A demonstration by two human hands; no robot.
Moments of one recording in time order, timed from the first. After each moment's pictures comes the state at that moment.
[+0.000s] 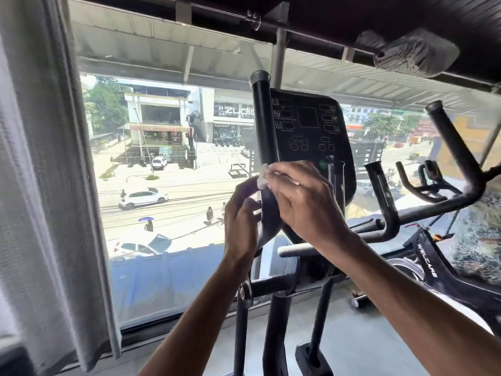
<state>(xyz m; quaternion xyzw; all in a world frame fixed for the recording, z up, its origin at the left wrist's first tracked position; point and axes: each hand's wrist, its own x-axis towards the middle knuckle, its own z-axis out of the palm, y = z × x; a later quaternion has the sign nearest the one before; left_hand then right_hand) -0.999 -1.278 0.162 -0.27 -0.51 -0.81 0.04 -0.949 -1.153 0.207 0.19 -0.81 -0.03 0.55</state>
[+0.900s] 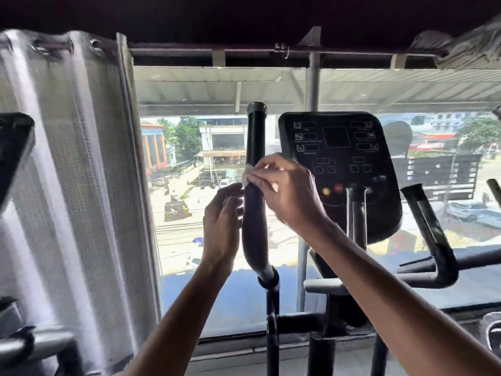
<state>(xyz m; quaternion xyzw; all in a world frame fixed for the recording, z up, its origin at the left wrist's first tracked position) -1.001 -1.256 0.208 -0.17 -0.62 -0.74 0.19 -1.023 -1.116 0.250 0.28 -0.74 0.23 0.57</state>
